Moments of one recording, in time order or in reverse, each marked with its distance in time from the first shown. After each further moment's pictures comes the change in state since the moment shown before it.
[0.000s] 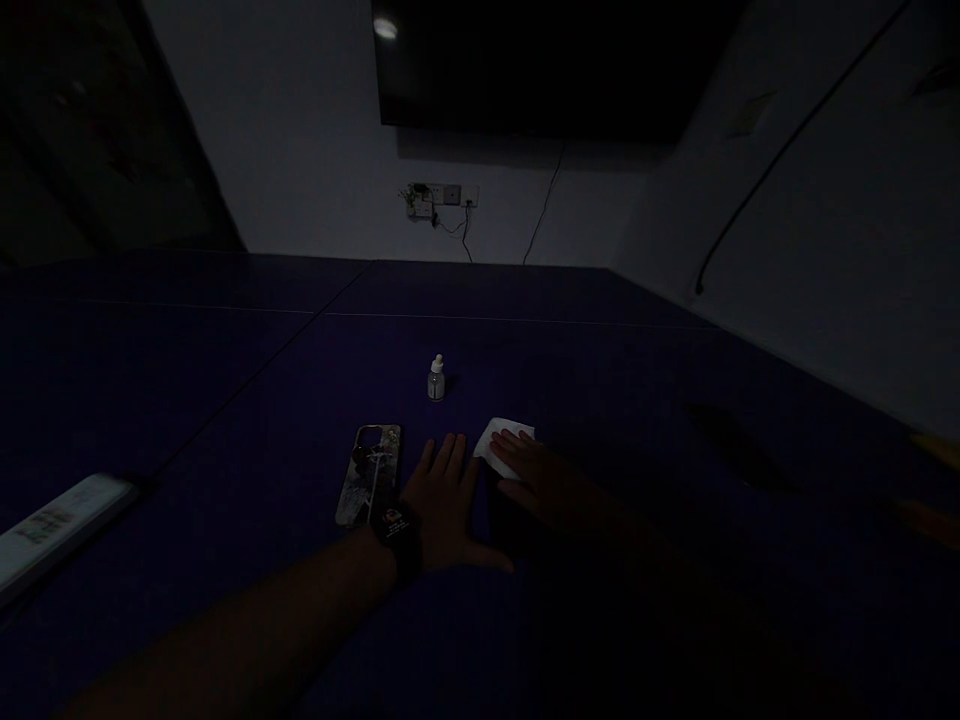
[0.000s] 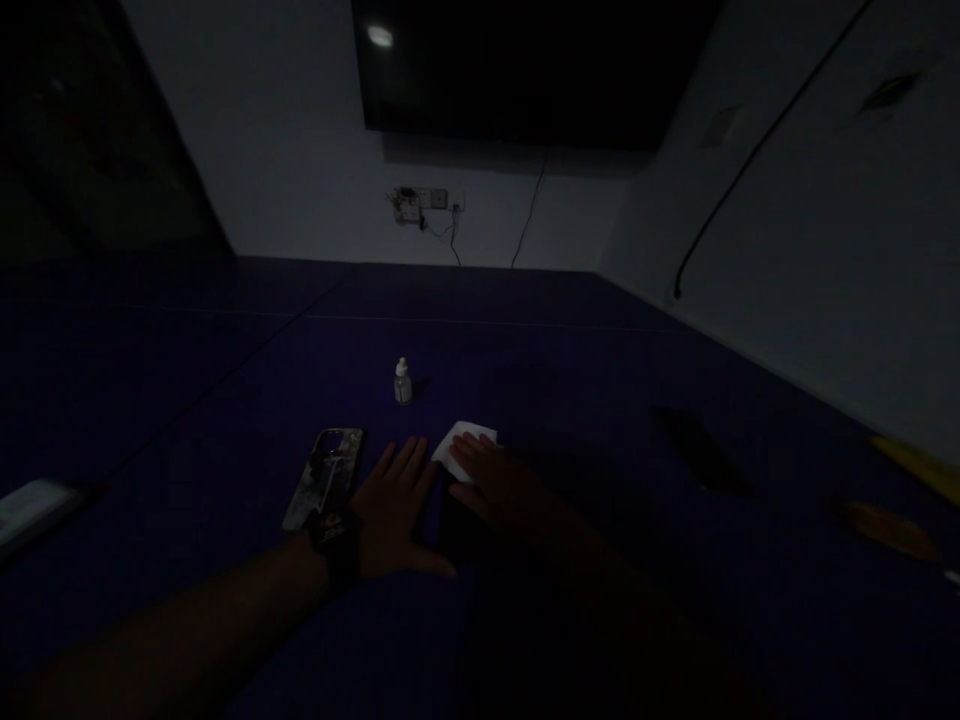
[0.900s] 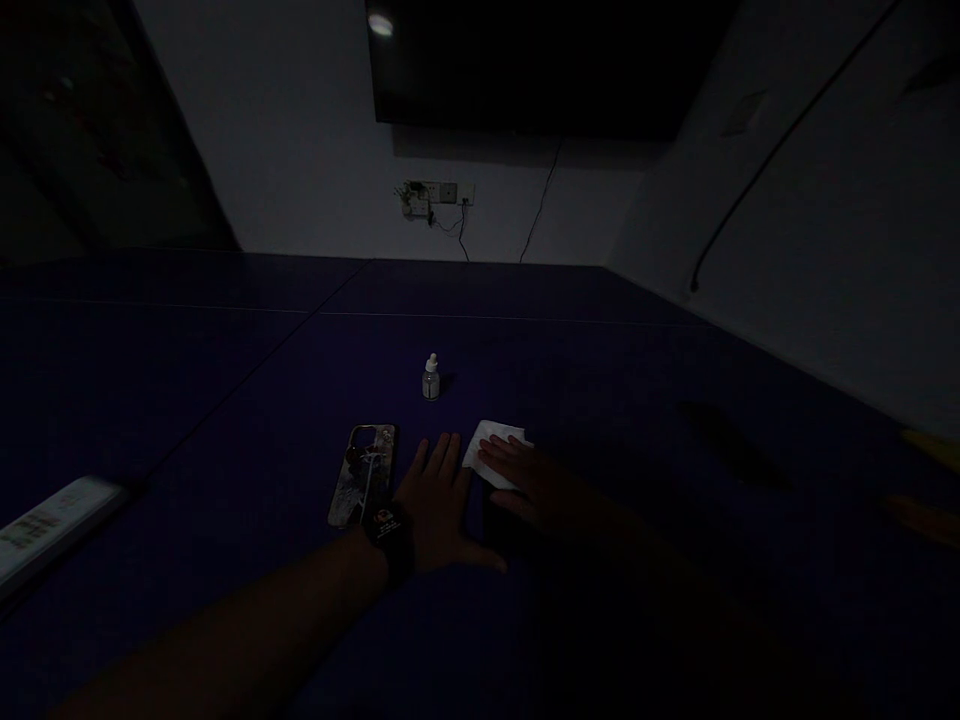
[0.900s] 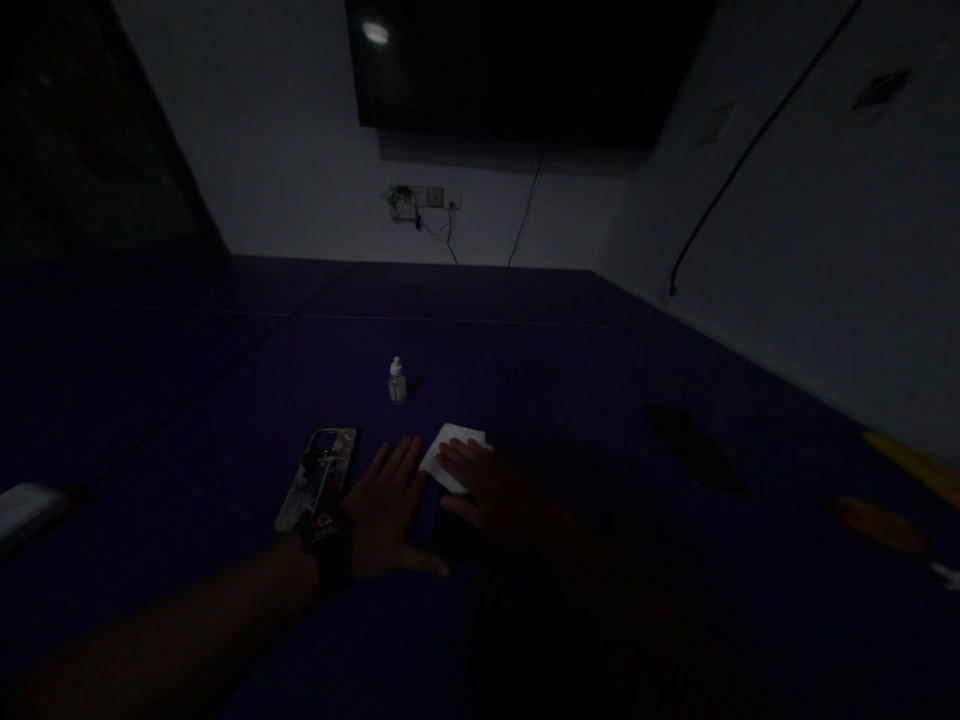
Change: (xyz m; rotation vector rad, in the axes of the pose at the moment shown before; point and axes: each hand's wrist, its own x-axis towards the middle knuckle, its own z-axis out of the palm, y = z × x) left_hand 0.000 -0.002 0.004 0.015 0.010 0.010; right_hand -0.003 -0.002 -0.005 0.050 -0.056 -0.069
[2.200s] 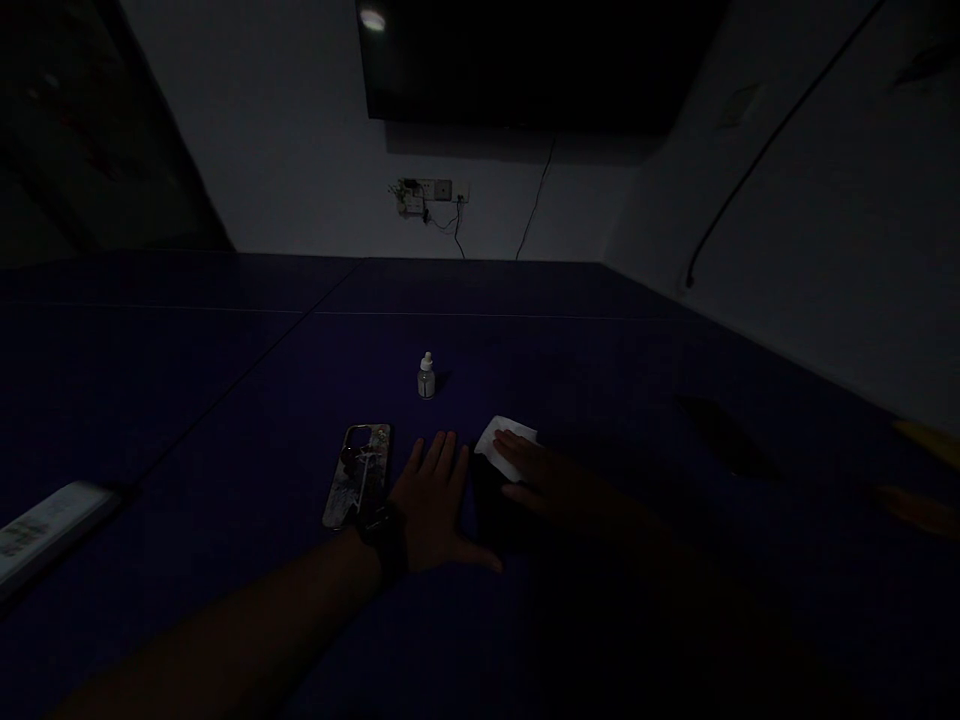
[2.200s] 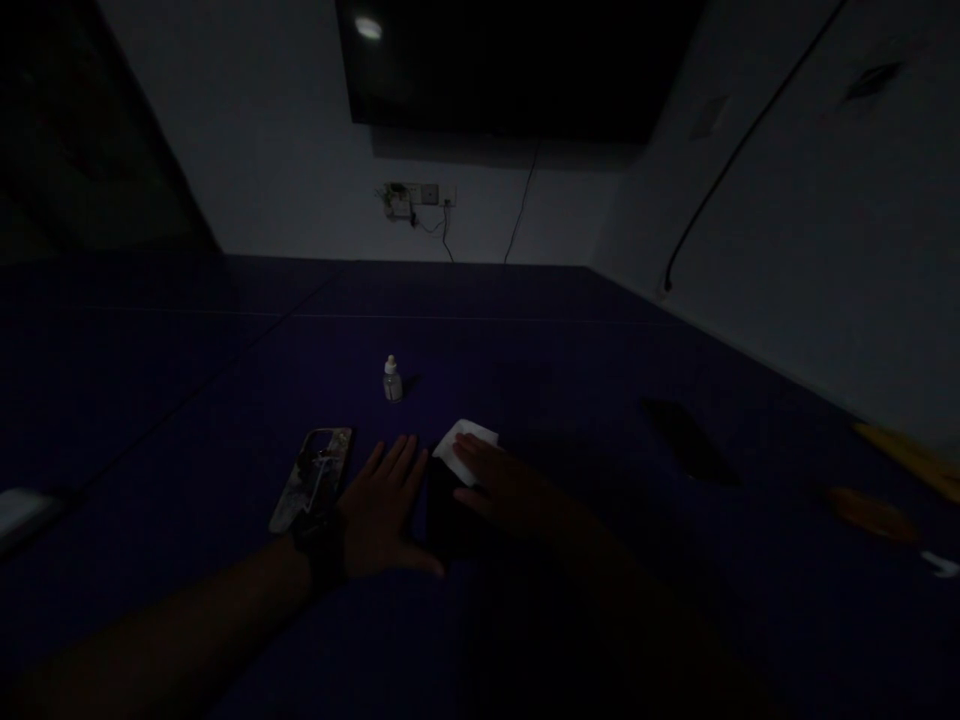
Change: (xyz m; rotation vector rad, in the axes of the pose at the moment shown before) left_hand 0.002 -0.002 -0.001 -0.045 -0.041 -0.005; right_hand -0.014 0.004 -0.012 0.063 -0.023 0.163
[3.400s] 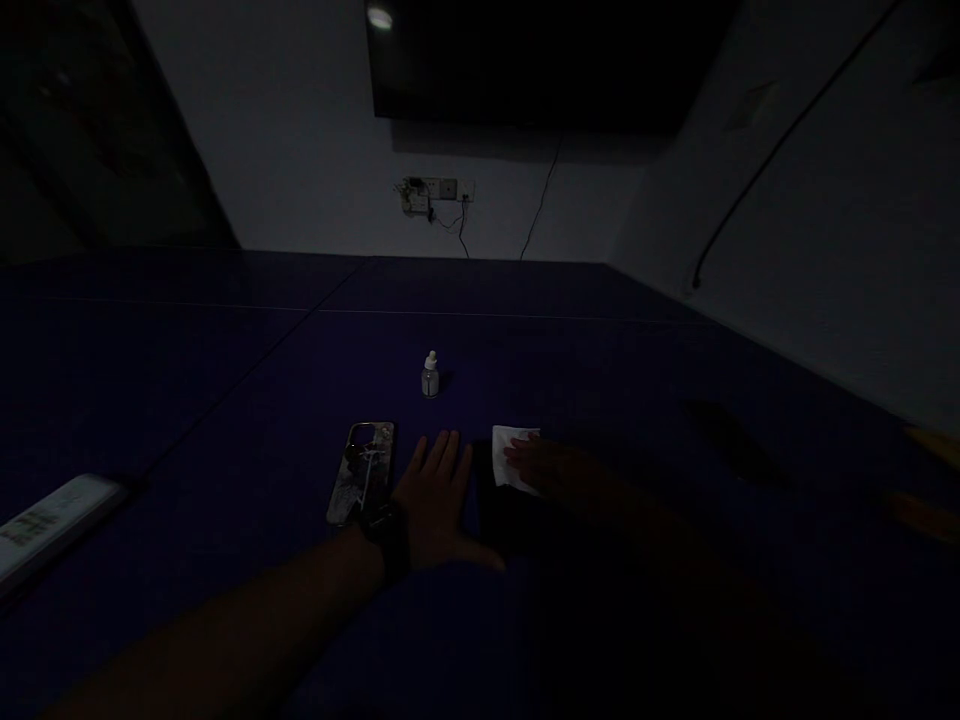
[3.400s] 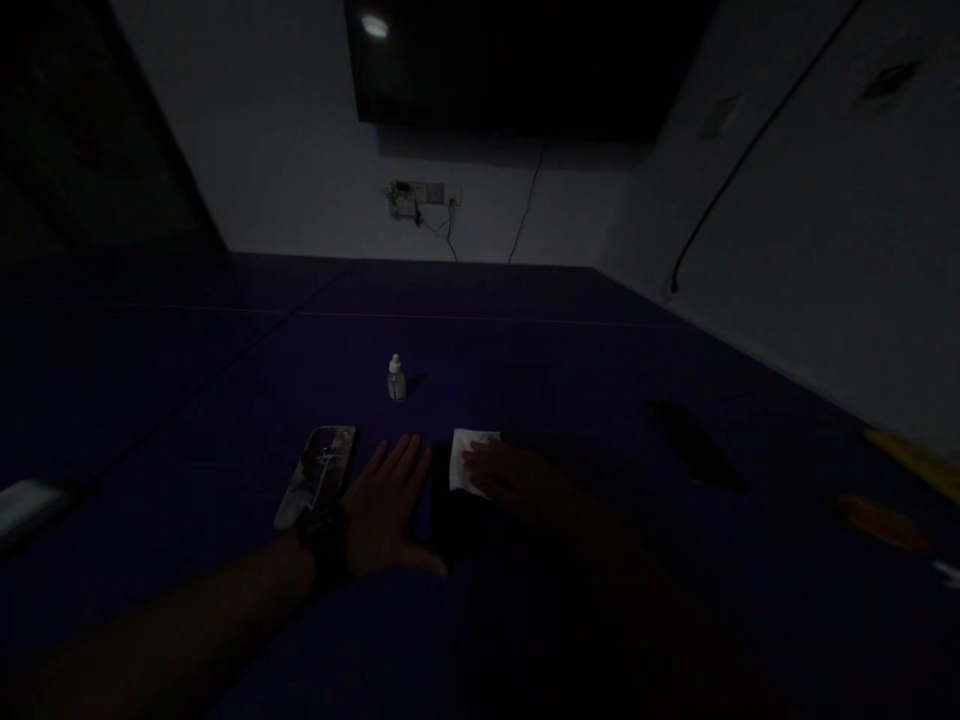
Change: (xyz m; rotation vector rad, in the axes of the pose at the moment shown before) left_hand -0.001 -0.003 0.005 0.008 0.028 0.008; right_hand -0.002 0.014 -0.008 0.072 -0.042 -0.048
